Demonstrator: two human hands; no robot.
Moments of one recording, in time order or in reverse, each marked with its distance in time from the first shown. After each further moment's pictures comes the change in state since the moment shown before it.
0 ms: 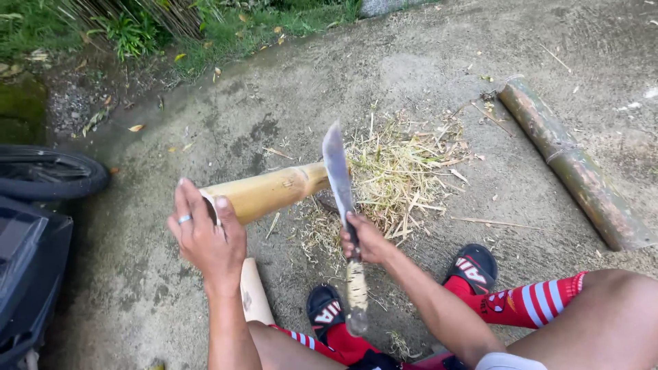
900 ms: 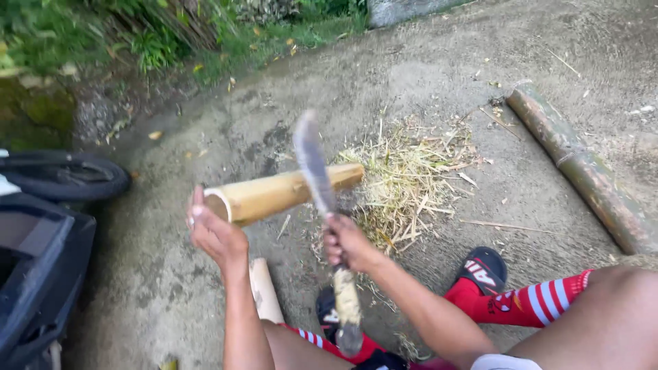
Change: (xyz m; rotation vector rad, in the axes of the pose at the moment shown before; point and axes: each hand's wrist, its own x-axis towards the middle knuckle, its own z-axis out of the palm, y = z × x) left_hand -0.007 -0.035 0.027 -0.518 0.166 -0.312; right_hand -0.032 -0.006 0.069 0.169 -0.129 0.094
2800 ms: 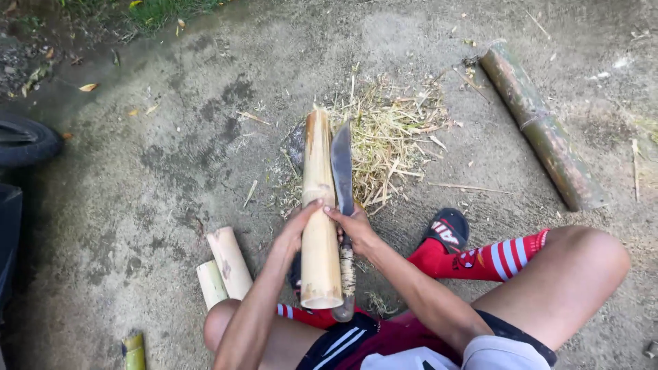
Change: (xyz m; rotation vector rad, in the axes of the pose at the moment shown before) left_hand -0.190 -0.117 0.094 -0.688 -1.127 -1.405; right_hand -0.001 0.061 -0.105 -0.242 0.451 -0.155
